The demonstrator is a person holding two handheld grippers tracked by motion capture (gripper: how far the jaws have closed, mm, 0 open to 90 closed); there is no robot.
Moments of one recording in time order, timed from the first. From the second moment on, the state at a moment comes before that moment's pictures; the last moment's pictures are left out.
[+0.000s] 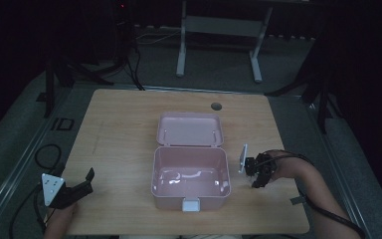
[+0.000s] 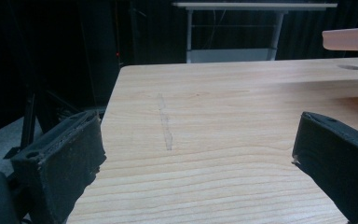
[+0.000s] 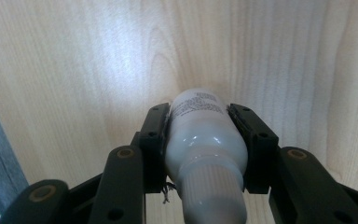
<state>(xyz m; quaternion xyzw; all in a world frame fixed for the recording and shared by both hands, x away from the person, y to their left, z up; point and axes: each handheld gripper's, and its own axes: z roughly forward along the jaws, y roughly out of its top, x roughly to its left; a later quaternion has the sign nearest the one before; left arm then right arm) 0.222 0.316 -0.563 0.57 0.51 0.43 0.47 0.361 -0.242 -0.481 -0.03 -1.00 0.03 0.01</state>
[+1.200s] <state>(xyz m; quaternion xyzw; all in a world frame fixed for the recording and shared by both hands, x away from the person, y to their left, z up) 0.222 0.316 -0.563 0.57 0.52 0.43 0.47 0.339 -0.221 -0.433 -0.01 -1.00 0.06 -0.01</state>
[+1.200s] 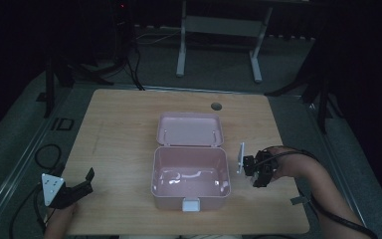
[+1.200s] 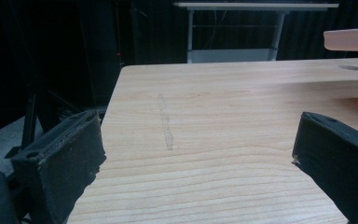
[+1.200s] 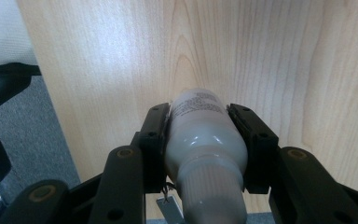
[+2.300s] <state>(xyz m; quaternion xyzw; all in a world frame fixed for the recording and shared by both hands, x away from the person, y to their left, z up) 0.222 0.317 -0.563 0.57 0.52 0.43 0.47 0.332 -0.192 -0.358 -0.01 -1.00 0.05 -0.03</state>
